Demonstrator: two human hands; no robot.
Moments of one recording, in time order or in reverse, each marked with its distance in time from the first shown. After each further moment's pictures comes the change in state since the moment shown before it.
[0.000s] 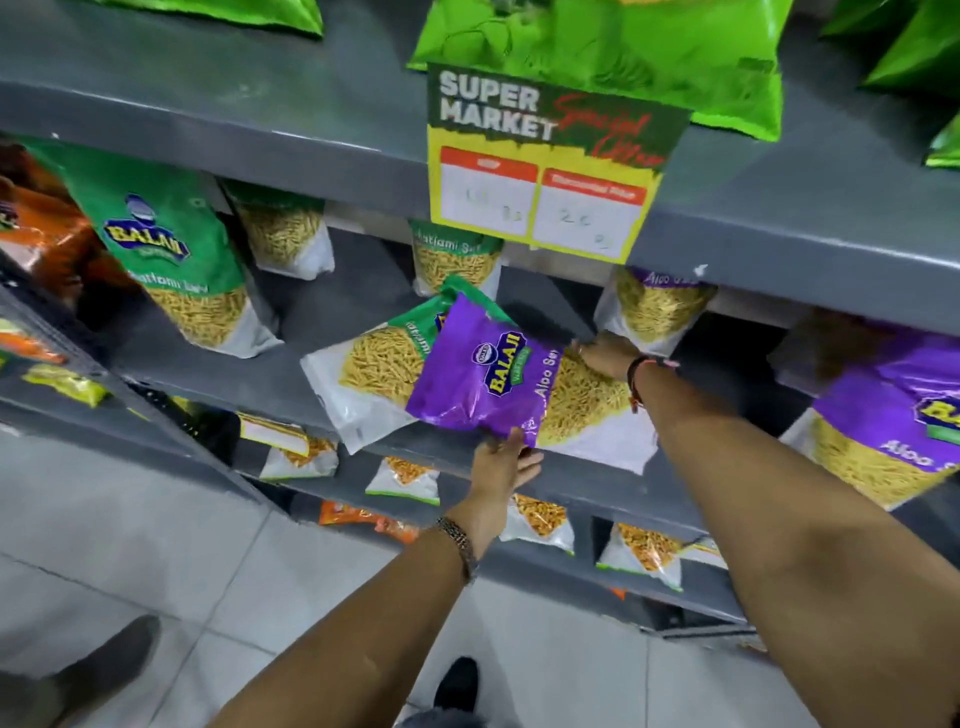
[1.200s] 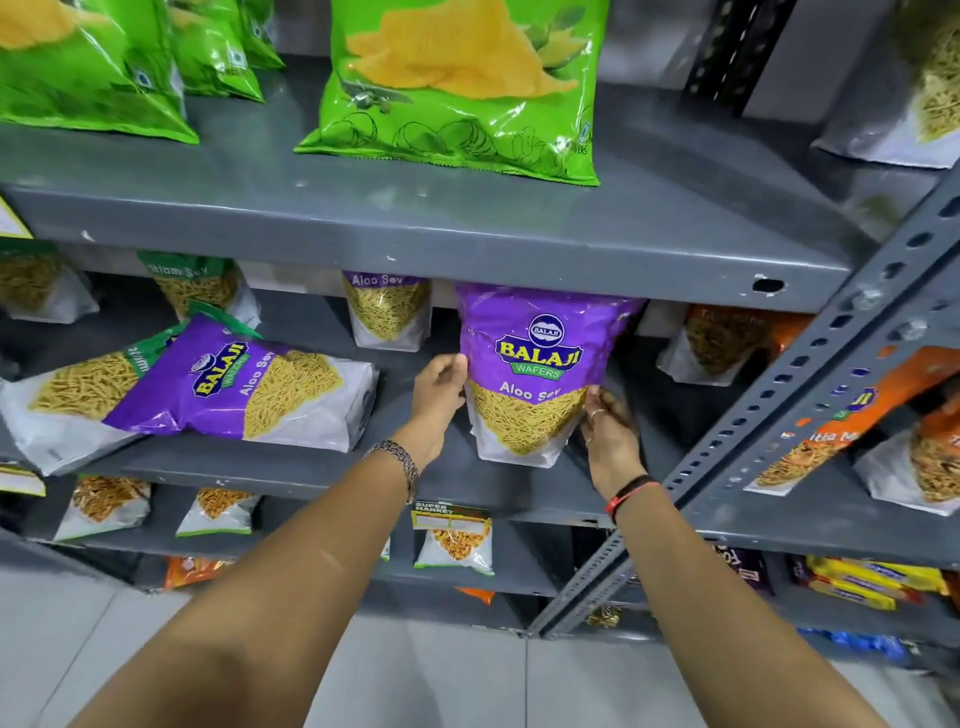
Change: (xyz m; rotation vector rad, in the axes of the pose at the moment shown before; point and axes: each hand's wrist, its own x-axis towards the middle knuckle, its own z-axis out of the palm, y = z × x) left_hand -0.034 -0.099 0.271 0.418 -0.102 0.417; right_hand -0.104 0.341 -0.097 1.563 0.530 0.101
